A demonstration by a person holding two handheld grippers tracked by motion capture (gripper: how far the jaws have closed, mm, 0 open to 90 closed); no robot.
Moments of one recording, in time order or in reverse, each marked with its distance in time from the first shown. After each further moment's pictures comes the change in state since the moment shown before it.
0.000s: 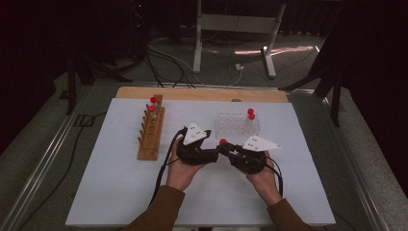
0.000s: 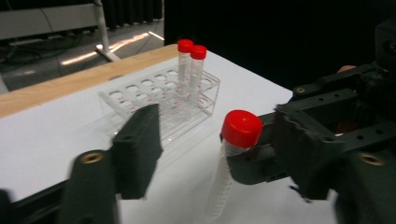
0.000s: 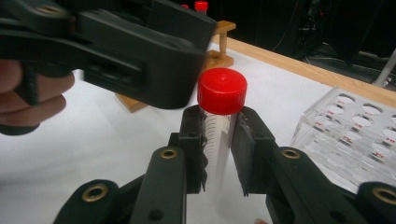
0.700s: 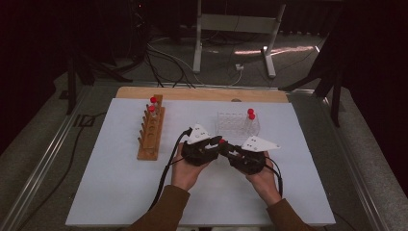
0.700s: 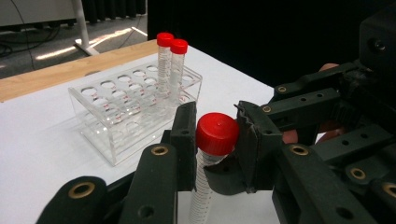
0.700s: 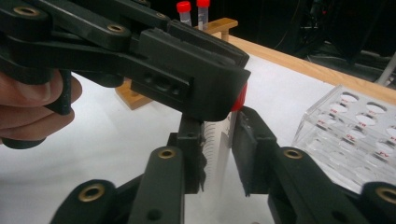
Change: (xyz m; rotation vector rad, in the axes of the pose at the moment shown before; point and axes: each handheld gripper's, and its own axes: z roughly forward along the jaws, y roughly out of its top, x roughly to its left) left arm -0.003 -0.003 0.011 0.007 -0.057 -0.013; right arm 0.000 -0.001 0.002 0.008 0.006 -0.004
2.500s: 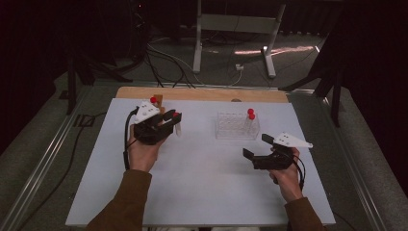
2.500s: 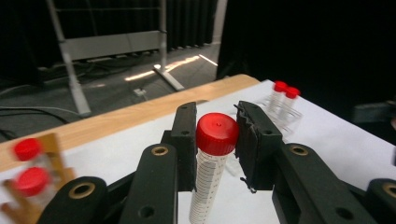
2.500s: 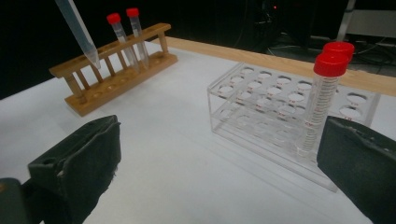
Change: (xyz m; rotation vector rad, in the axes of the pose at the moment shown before) left arm 0.083 0.028 -0.097 -0.106 0.268 -0.023; right arm -0.058 -0.021 -0.049 -0.038 -0.126 0.140
